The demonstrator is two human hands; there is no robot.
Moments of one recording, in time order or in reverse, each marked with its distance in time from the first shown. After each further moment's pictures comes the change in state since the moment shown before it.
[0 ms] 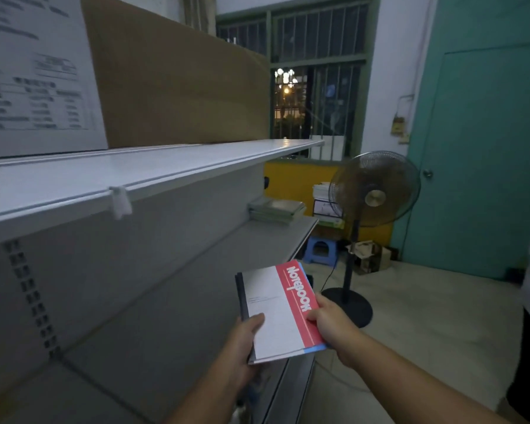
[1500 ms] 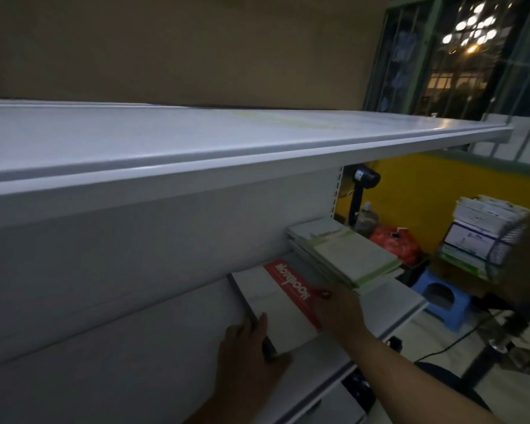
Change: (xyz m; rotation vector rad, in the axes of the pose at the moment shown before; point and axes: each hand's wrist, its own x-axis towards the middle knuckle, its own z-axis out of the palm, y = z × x) left_hand 0.383 0.113 0.089 1.475 0.788 0.331; right_hand 0.540 -0.046 -0.053 -0.355 -0.226 -0.384
